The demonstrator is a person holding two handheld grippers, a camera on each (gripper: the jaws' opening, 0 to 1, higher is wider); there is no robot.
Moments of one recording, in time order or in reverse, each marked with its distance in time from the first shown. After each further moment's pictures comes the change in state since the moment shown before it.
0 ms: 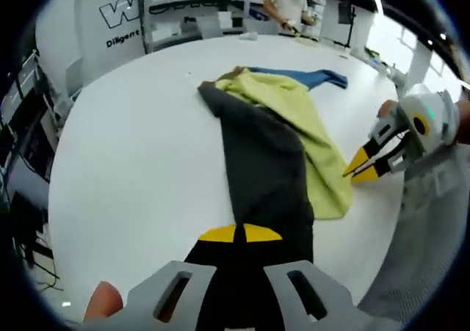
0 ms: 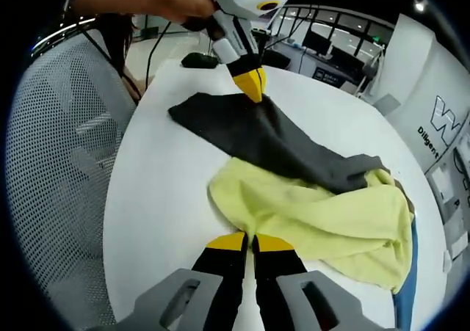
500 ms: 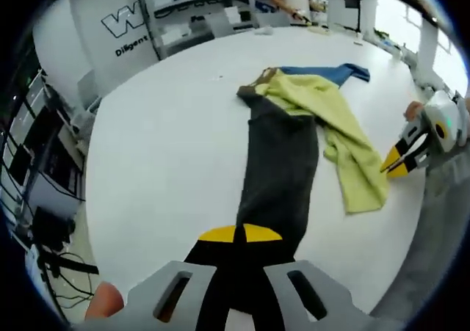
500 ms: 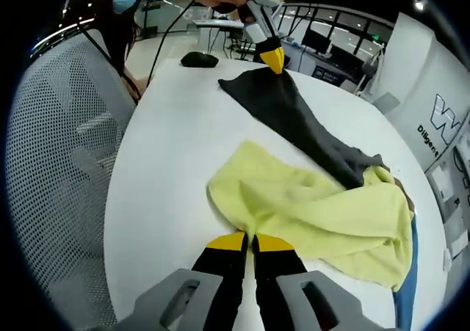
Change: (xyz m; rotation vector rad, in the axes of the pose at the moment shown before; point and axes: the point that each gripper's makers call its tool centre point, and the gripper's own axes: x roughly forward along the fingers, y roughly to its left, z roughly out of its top) left arm -0.015 0.068 0.016 0.069 0.053 0.124; right arm -0.002 0.000 -0.002 0.006 0.006 0.000
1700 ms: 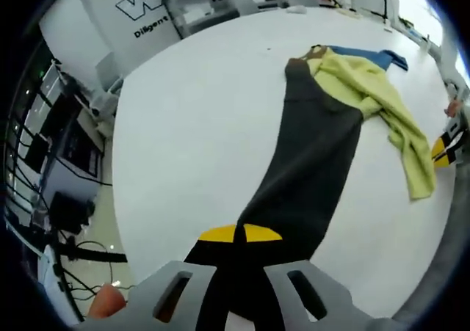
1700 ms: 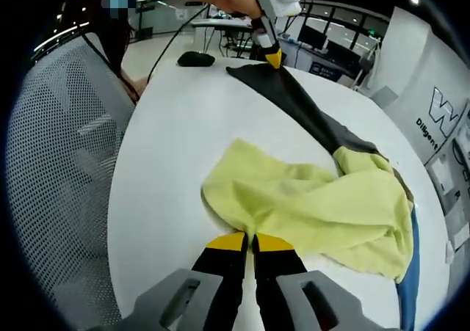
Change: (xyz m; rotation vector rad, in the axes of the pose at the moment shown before) left arm 0.021 0.087 -0.023 -0.036 0.122 0.131; right arm -0.004 0.001 -0.005 0.034 0.013 -0.002
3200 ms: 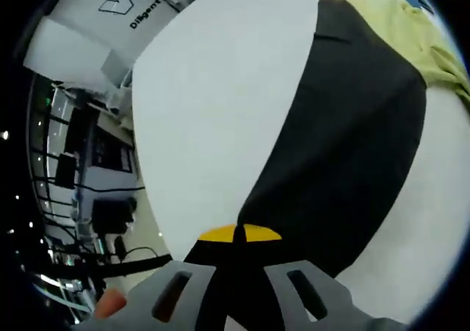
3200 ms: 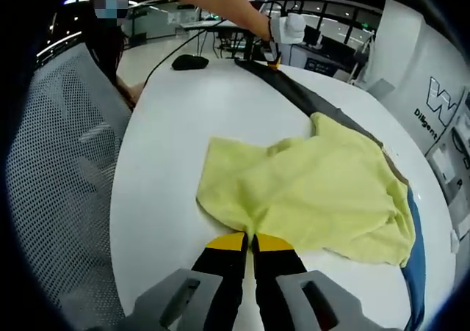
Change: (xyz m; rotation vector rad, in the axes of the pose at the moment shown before) left arm 0.047 0.086 -0.020 0.184 0.225 0.217; right arm 0.001 -0.001 0.002 0.054 -0.002 0.005
